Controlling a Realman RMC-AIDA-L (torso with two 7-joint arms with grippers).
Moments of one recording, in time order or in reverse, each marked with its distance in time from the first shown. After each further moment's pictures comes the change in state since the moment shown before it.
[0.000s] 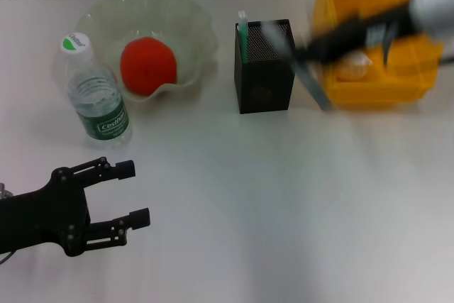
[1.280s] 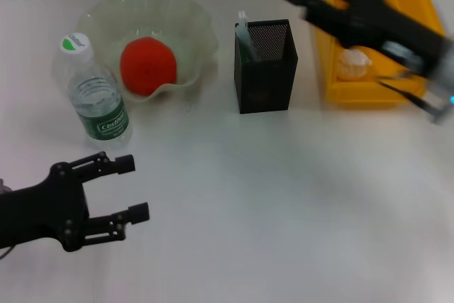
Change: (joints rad) left arm -0.007 0.001 -0.011 0.001 -0.007 0.018 -0.010; right arm -0.074 -0.006 0.156 0.971 1.019 -0.011 -1.241
